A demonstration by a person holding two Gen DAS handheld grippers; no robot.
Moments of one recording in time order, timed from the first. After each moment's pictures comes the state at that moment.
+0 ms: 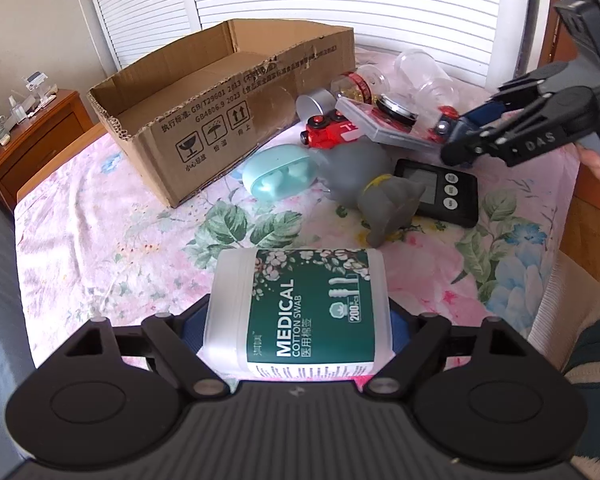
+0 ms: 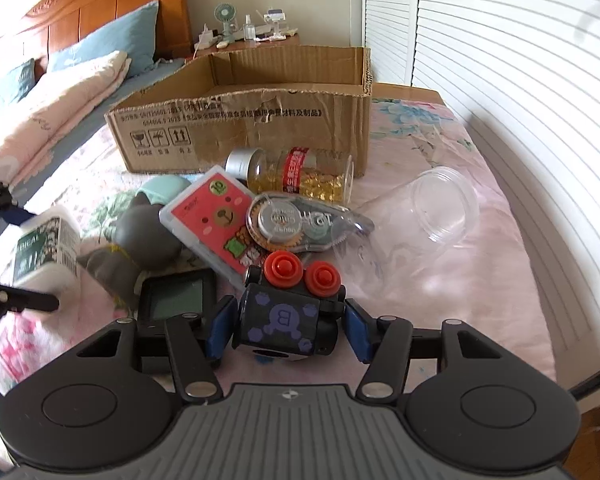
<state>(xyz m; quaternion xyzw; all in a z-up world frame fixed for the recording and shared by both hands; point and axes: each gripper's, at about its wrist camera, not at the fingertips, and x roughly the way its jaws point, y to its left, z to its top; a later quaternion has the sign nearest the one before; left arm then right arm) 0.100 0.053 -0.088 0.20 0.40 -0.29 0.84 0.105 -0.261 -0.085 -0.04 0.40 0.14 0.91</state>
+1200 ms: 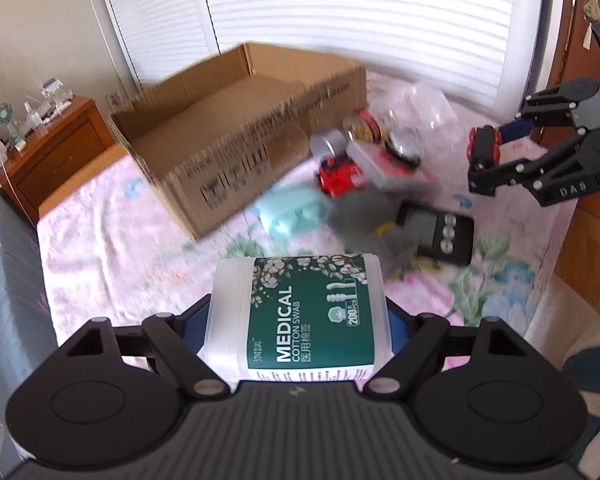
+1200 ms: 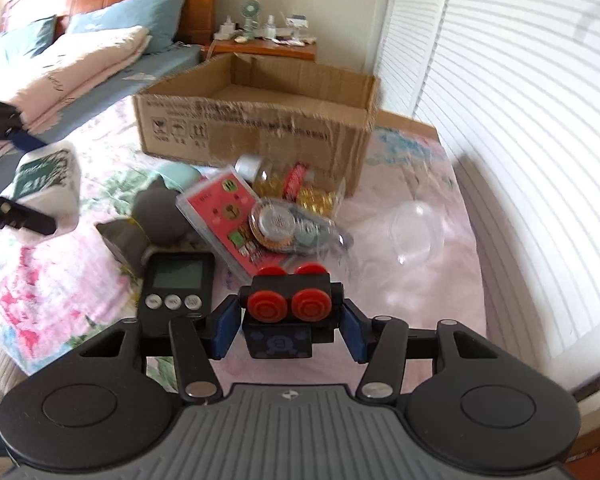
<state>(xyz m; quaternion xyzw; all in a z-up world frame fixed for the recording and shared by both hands) 0.107 0.049 -0.045 0.20 0.40 -0.27 0.86 0.084 -0.259 -0.051 -0.12 0.38 0.16 0.91</state>
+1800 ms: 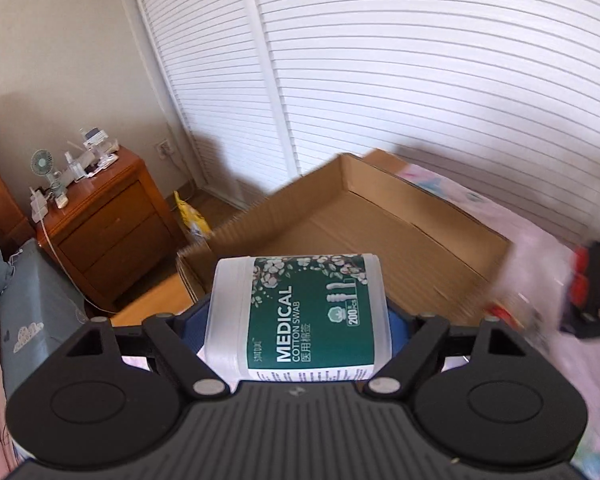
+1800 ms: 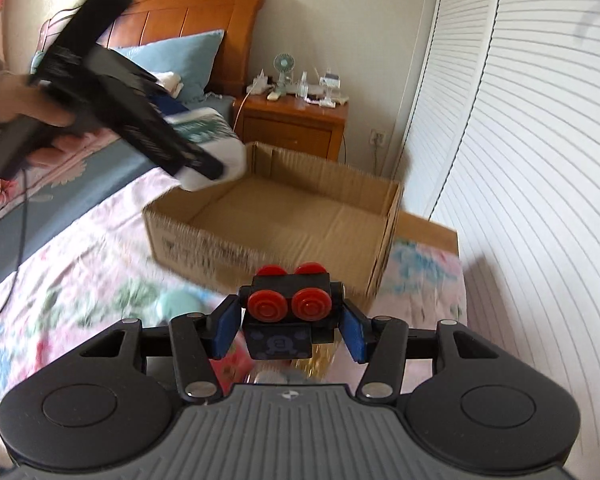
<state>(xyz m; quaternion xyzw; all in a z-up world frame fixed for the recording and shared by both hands) 0.283 0.015 0.017 0.19 0.34 -0.20 0.90 0.159 -0.238 0.022 -0.13 0.31 0.20 0.92</state>
